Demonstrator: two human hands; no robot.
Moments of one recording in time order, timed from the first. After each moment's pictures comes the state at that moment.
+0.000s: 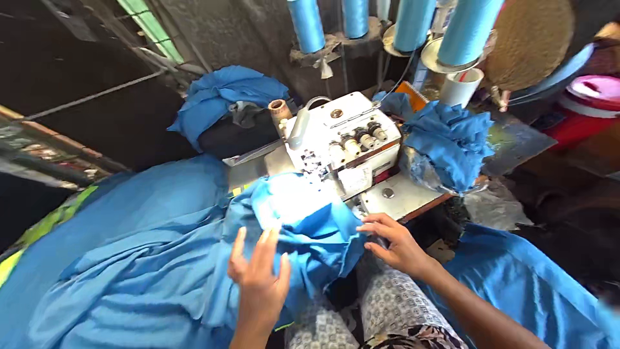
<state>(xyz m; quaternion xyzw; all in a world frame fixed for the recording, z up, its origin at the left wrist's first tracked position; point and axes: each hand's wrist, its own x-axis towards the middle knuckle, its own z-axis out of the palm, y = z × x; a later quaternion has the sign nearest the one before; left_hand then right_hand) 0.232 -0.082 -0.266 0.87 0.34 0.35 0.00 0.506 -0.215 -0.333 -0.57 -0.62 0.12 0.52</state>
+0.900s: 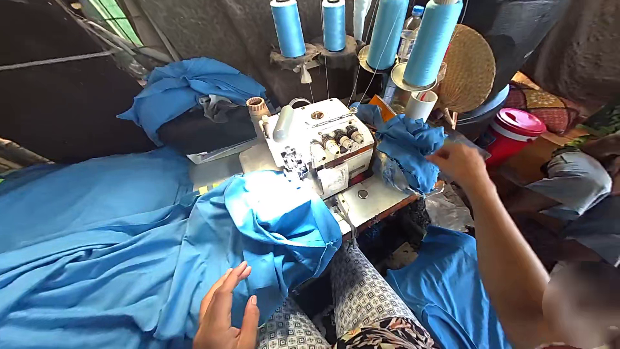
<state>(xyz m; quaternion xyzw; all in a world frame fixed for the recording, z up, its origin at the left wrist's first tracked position) 0.184 -0.131 -0.273 0.85 0.36 0.33 0.20 0.686 -0.256 -0.202 -0.91 -0.34 0.05 0.23</state>
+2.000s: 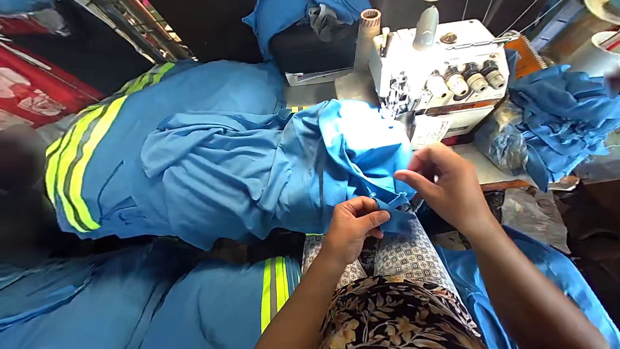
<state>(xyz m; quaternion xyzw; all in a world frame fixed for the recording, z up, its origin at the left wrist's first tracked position) 0.253 -0.163 -0.256 0.42 0.31 0.36 0.77 0.451 -0.189 -0.225 -0.58 -0.66 0.12 0.47</state>
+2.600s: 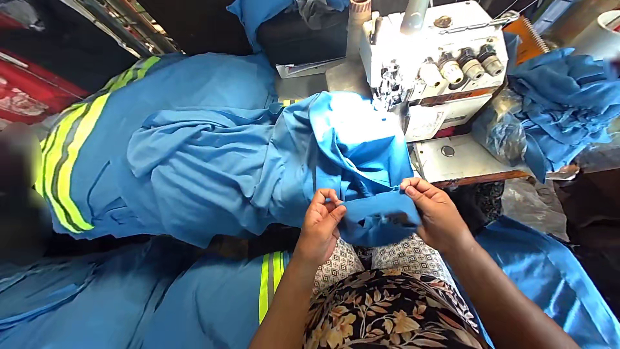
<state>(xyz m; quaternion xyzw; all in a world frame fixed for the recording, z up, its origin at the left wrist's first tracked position) 0.218 -0.159 -0.278 0.45 0.29 0.41 0.74 0.432 -0.223 -0.283 -0.45 -0.26 0.53 0.66</state>
